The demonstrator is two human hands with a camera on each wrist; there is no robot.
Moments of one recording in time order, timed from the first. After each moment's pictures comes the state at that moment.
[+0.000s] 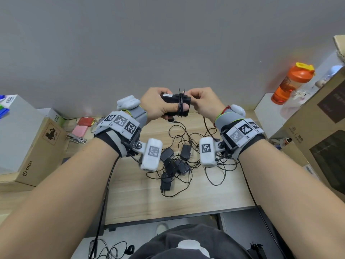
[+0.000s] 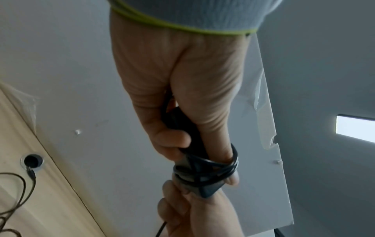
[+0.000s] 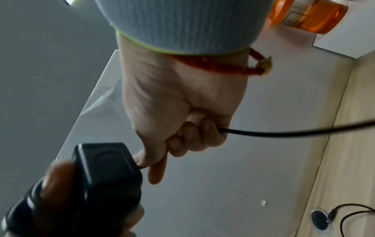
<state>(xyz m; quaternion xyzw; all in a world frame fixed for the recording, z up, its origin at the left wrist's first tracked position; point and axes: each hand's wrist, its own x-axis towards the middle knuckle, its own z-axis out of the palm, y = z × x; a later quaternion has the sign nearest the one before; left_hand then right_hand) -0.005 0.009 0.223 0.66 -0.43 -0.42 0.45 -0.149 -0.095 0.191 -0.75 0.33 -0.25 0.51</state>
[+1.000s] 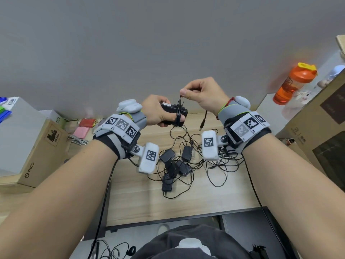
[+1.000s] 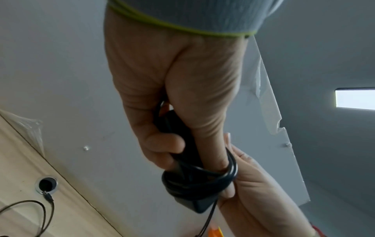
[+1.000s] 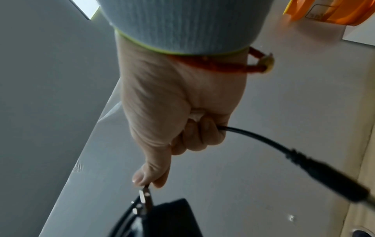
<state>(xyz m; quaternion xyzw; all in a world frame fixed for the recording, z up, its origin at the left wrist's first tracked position) 0.005 0.011 0.215 0.70 -0.45 -0.42 0.36 -0.147 -0.106 0.213 -0.79 0.31 -0.25 0.47</state>
